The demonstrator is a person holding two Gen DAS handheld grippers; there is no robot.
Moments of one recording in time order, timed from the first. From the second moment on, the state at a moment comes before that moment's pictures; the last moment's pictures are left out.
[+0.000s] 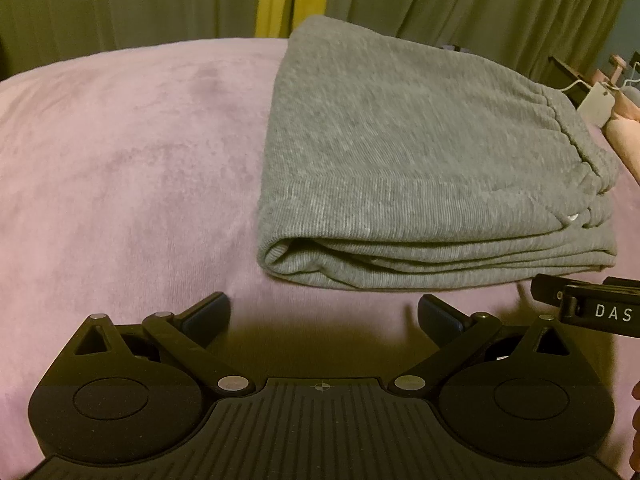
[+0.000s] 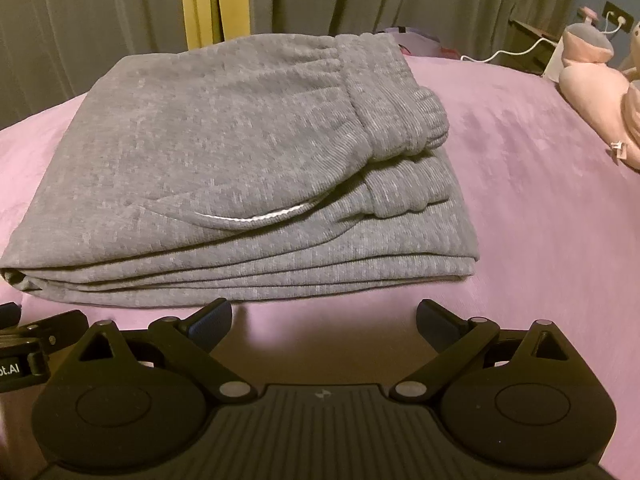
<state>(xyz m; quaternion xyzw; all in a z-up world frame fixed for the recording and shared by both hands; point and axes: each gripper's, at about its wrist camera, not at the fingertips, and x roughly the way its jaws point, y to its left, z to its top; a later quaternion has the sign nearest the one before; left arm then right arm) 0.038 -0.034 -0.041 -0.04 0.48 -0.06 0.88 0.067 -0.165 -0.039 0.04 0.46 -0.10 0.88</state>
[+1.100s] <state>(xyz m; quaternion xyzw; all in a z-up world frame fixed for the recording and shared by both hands) 0.041 -0.037 -0.043 -0.02 0.49 -0.06 0.87 0.064 -0.163 -0.033 0.02 0.46 -0.10 0.88</state>
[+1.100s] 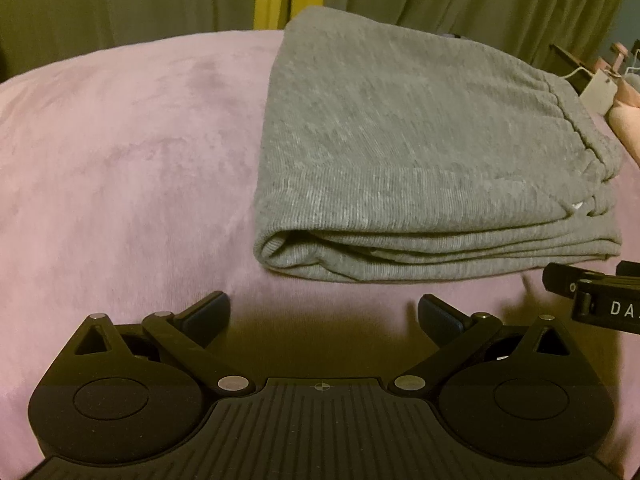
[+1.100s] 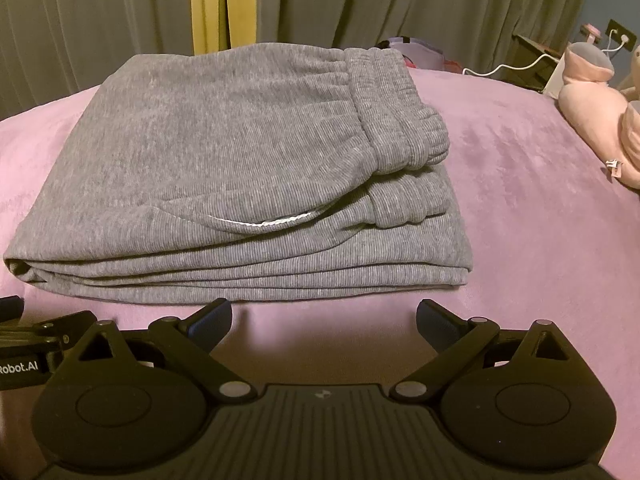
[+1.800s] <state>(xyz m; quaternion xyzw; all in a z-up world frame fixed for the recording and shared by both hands) 0.043 -0.036 -0.044 -0.03 0.49 -0.06 0.87 0.066 -0.167 -0.035 0.02 0.46 -0.10 0.88</state>
